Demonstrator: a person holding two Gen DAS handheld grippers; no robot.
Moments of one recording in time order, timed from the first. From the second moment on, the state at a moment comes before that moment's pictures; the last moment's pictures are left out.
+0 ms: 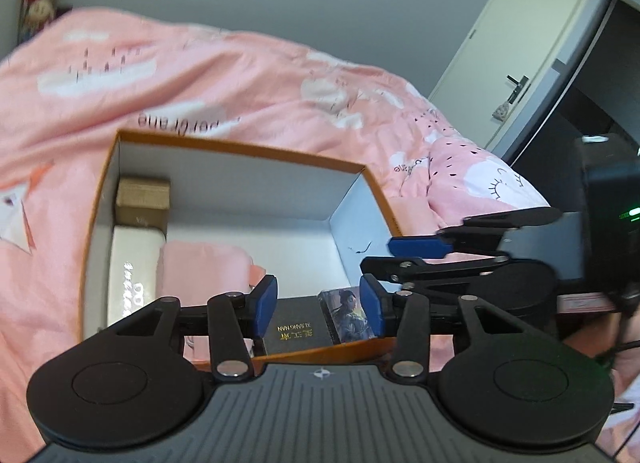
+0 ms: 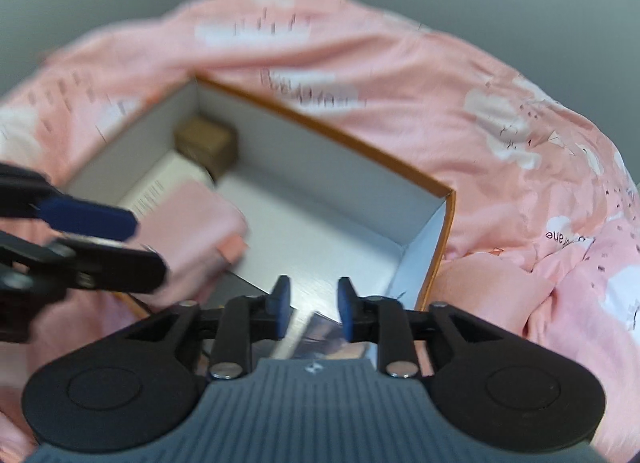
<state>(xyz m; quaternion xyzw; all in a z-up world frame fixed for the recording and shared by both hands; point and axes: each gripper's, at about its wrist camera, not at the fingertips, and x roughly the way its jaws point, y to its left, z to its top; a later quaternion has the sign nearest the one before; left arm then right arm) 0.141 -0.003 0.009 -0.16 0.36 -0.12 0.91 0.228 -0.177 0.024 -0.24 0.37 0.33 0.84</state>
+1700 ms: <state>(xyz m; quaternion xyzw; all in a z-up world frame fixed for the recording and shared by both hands) 0.077 -0.061 -0.094 -0.13 0.58 -0.14 0.79 0.137 -0.267 -0.045 0.06 0.50 0.26 0.82</state>
